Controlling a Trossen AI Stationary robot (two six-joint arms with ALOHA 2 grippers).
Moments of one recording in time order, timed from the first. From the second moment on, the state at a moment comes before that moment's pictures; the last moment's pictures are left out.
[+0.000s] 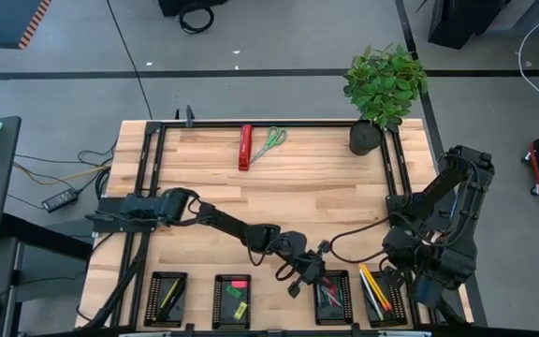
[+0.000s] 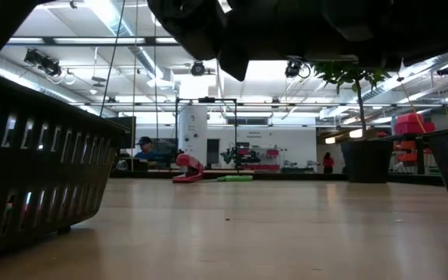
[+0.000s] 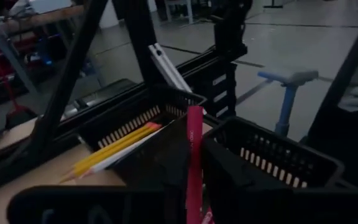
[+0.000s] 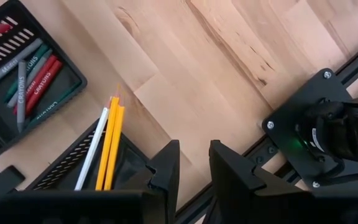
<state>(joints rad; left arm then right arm) -0.28 2.37 1.64 0.56 0.32 0.27 1.13 1.45 1.29 -1.57 0.27 1.85</state>
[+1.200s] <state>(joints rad) -0.15 1.93 1.51 -0.21 0.04 0.17 1.11 1.45 1.06 -1.51 0.62 1.74</state>
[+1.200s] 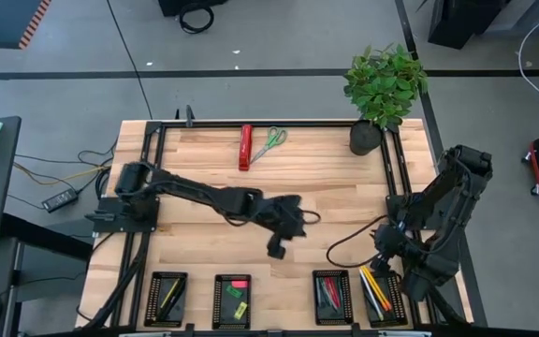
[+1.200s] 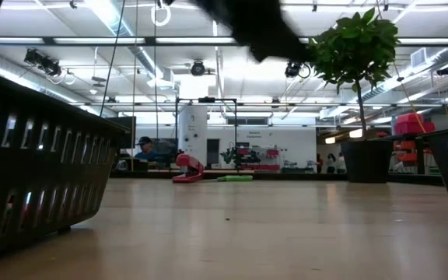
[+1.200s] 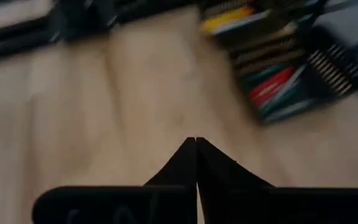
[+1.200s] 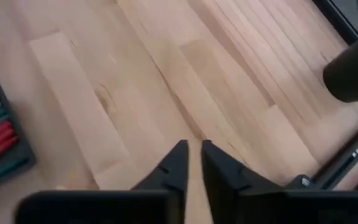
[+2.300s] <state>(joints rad) -0.06 0.79 0.43 0.16 -0.08 -0.01 0.82 0.44 0.46 -0.40 1.04 0.25</state>
